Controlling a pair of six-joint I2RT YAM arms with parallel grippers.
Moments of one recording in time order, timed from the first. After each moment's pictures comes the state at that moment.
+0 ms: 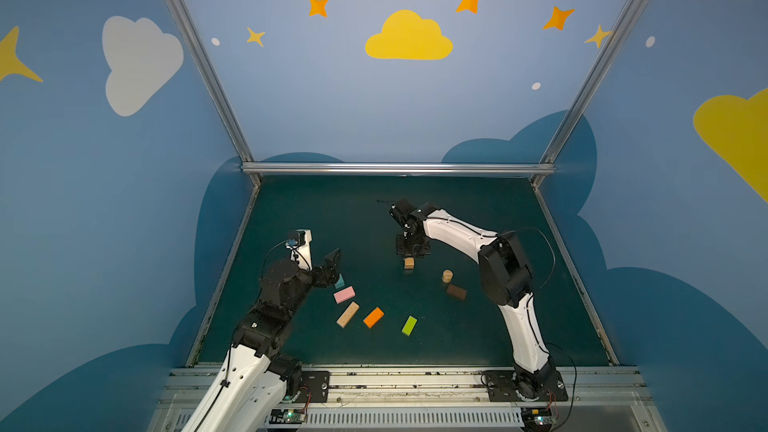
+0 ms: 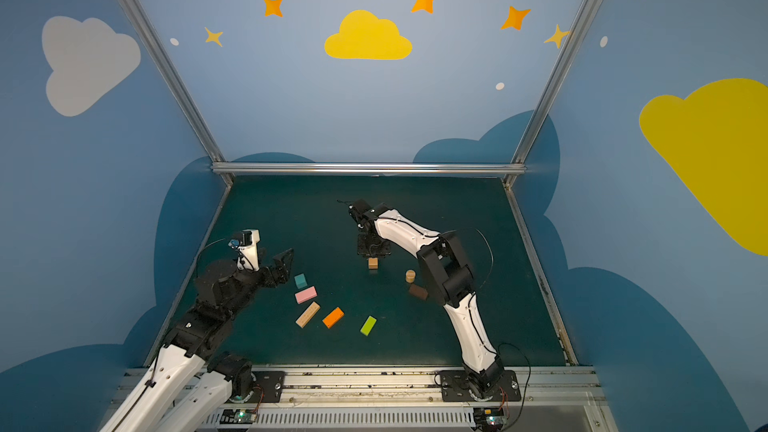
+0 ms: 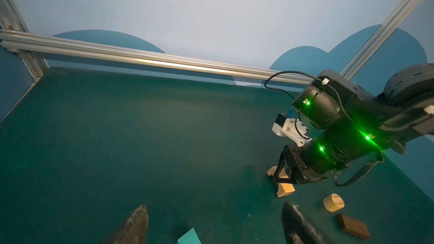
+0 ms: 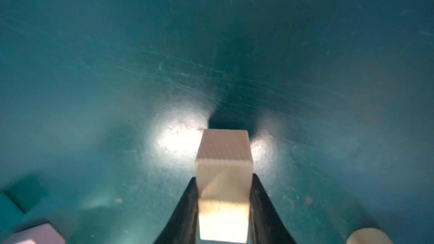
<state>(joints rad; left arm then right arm) -0.32 0.59 0.53 -0.25 -0.03 -0.28 0.74 2.22 1.83 -1.00 0.01 0.64</state>
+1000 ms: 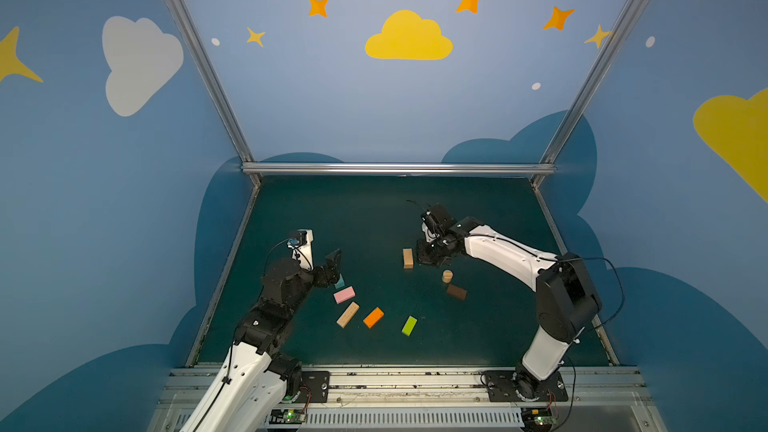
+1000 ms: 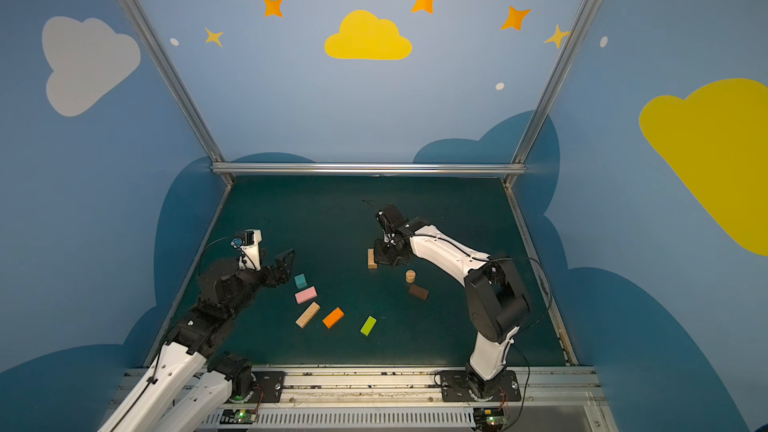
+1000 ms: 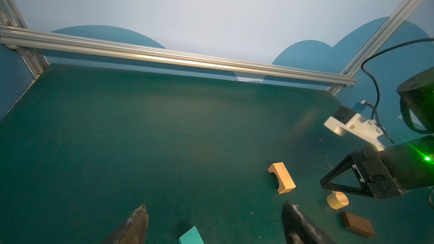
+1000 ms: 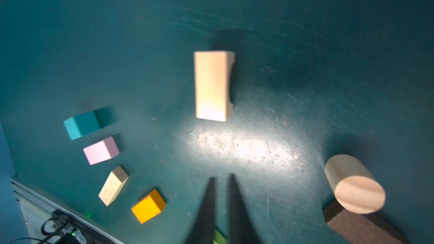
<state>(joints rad) -0.32 0.61 0.53 -0.25 -0.04 -0.27 0.66 1.77 1.28 -0.70 -0.18 0.64</state>
